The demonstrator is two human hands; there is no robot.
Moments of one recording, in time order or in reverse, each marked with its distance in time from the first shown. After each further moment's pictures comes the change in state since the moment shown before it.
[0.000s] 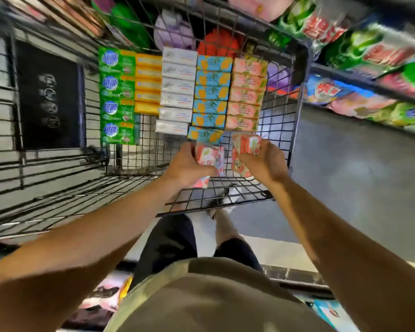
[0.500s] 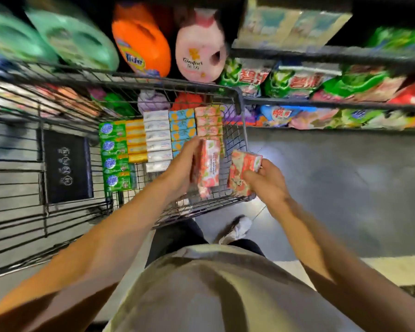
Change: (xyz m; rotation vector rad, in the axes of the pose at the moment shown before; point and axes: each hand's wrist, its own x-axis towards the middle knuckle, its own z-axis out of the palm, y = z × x) left_hand -0.092 0.115 0.019 -0.433 -0.220 0.131; right_hand -0.099 0.023 -0.065 0.579 0.166 0.010
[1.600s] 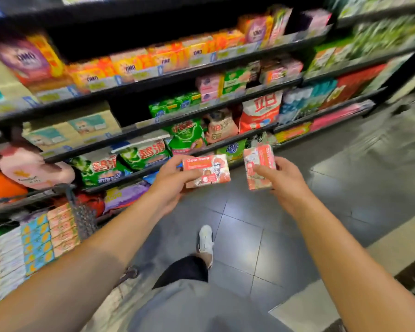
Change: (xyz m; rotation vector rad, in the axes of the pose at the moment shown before) left_hand 0.017 -0.036 0.505 0.339 -0.211 0.322; right_hand -0.017 0.136 -0.524 0.455 0.386 -0.171
